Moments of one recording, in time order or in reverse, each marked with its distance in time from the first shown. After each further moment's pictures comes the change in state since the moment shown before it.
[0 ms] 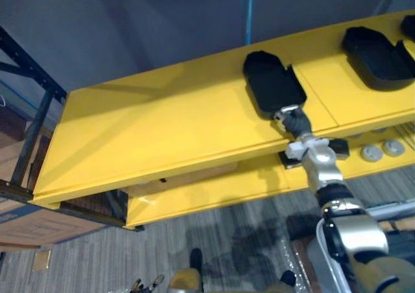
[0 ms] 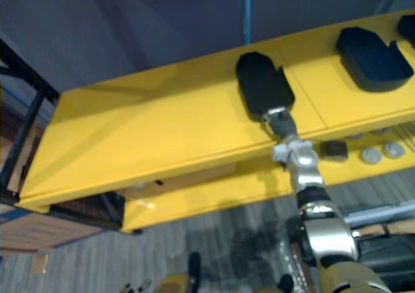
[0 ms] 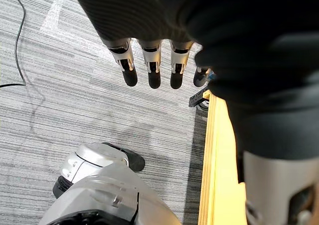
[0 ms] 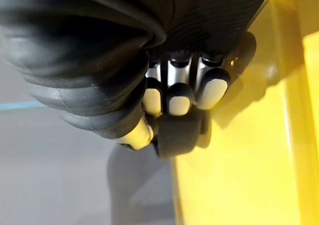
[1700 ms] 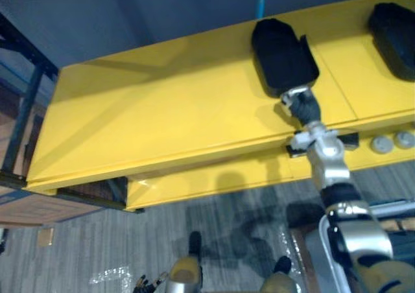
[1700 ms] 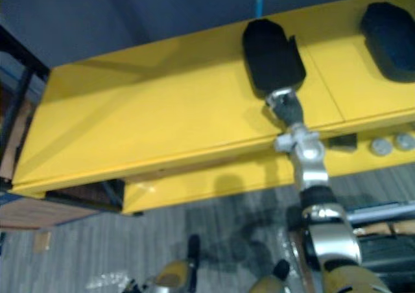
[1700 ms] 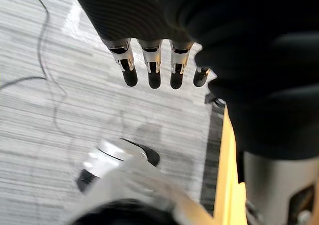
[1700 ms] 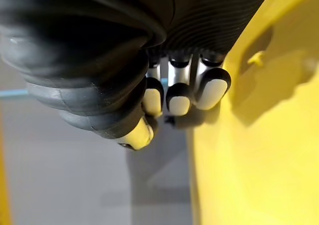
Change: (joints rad) left arm -0.018 0.017 0.017 -0.005 -0.011 -0.040 -0.011; right arm 0.323 0.076 -0.016 -0.584 -0.005 0.023 -0.074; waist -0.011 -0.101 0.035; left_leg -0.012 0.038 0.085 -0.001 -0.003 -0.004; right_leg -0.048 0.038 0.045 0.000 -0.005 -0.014
